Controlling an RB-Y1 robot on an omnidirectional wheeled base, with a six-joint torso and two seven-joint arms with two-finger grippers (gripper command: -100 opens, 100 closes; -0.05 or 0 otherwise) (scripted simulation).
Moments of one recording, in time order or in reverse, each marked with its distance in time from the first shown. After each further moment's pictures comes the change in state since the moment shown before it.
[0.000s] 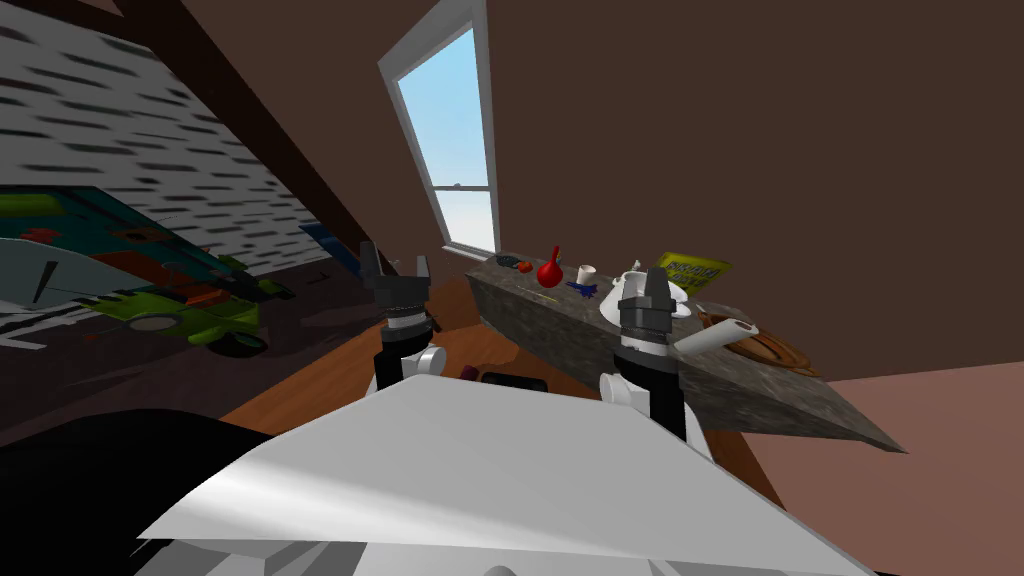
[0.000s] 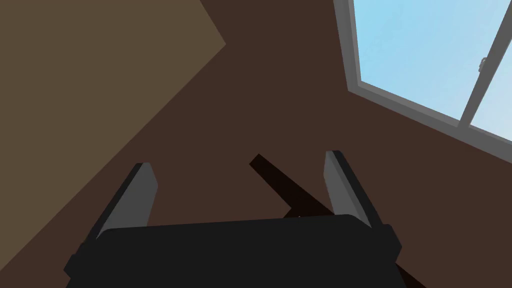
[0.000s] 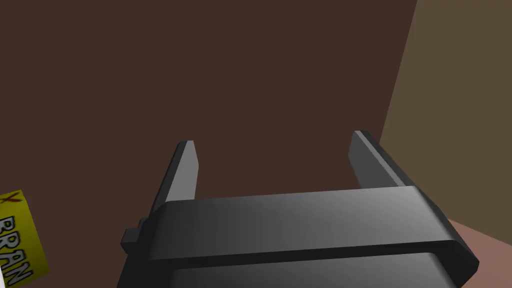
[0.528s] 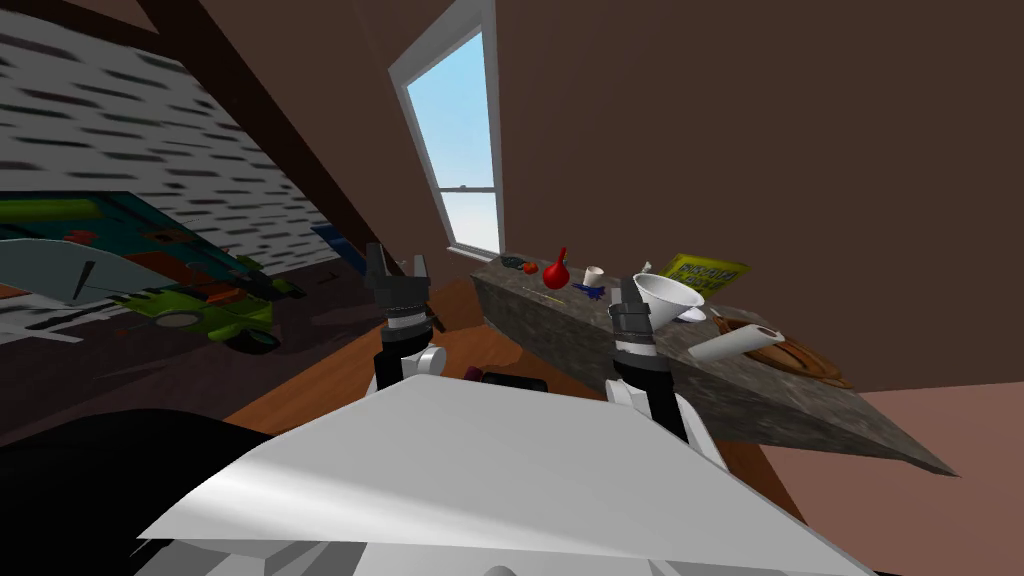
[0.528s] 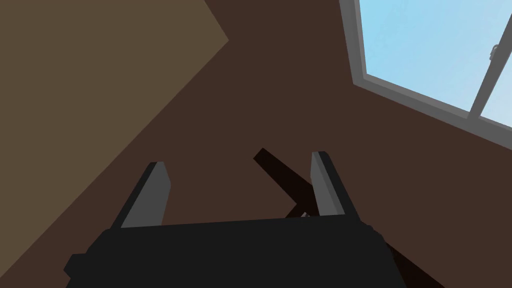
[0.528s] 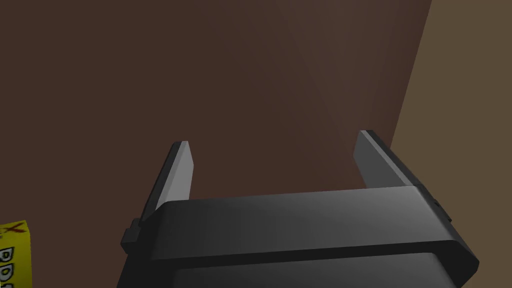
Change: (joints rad) left arm 0.000 0.000 0.000 0.000 0.000 0.000 0.000; right arm 0.008 -0.149 0.001 0.069 0.034 0.008 0.025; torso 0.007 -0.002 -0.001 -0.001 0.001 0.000
